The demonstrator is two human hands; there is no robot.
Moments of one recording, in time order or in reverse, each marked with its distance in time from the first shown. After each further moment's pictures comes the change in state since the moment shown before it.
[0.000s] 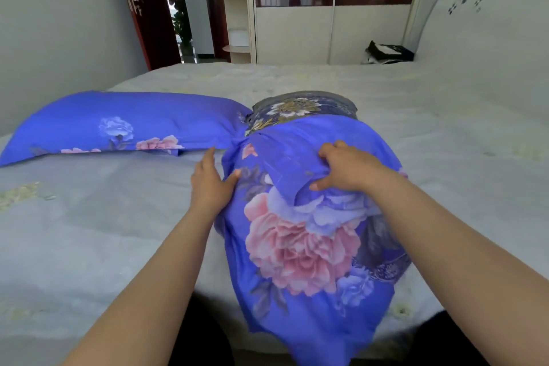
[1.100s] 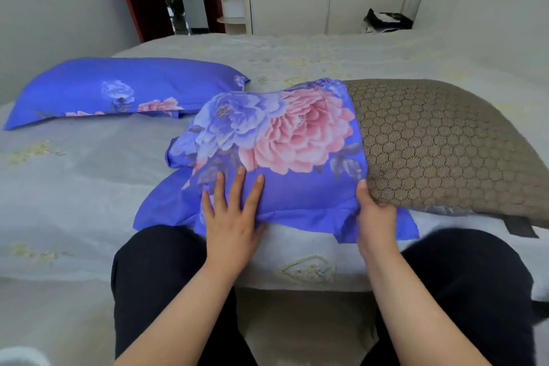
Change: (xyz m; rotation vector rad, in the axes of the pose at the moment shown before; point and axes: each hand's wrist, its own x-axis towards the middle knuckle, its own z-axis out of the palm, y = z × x) left_hand -0.193 -0.038 0.017 0.665 0.211 0.609; right_hand -0.147 -0.010 0.146 1.694 0.749 0.573
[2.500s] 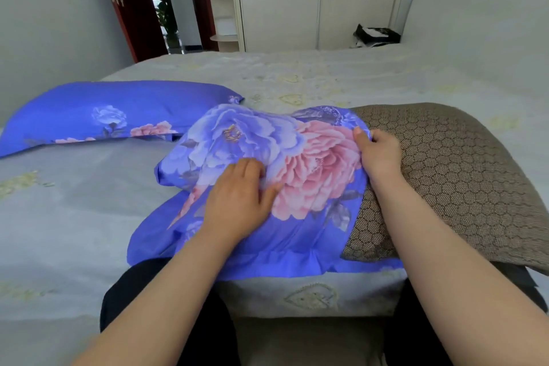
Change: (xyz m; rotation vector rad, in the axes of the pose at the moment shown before) left_hand 0.109 -0.006 -0.034 -0.297 -0.070 0.075; right_hand 0.113 -0.082 0.063 -0.599 -0.074 -0.384
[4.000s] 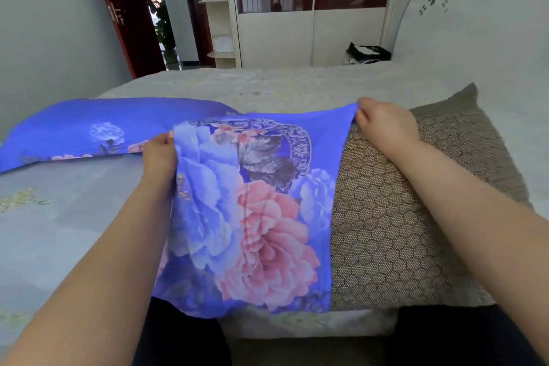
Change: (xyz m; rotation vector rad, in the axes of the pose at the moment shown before) left_hand 0.083 -0.152 -0.006 -0.778 0.183 -0.882; right_hand 0.050 -0.063 -0.039 -0.861 -0.074 -0.615
